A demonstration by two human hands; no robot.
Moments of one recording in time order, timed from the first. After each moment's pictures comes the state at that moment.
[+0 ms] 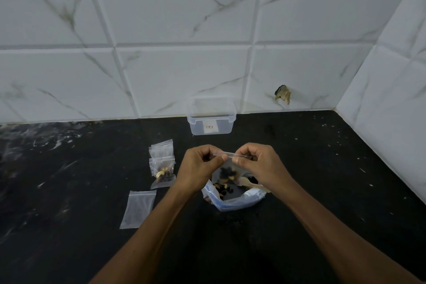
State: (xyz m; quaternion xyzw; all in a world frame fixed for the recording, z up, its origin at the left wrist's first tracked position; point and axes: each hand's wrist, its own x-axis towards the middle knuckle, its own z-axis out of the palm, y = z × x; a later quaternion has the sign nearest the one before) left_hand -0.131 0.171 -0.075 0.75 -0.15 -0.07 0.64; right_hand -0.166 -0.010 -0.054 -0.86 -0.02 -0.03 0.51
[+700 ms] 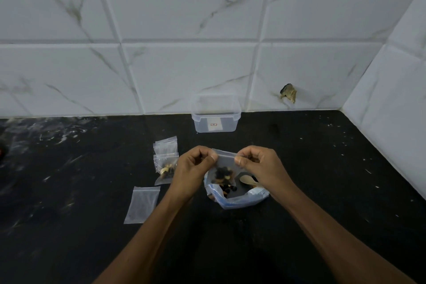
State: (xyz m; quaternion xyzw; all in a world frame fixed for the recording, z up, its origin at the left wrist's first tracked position) left_hand -0.145 0.190 -0.082 0.68 -0.11 -0.07 0.72; right_hand -0.170 -0.001 -0.061 -0.84 0.02 0.00 0.54
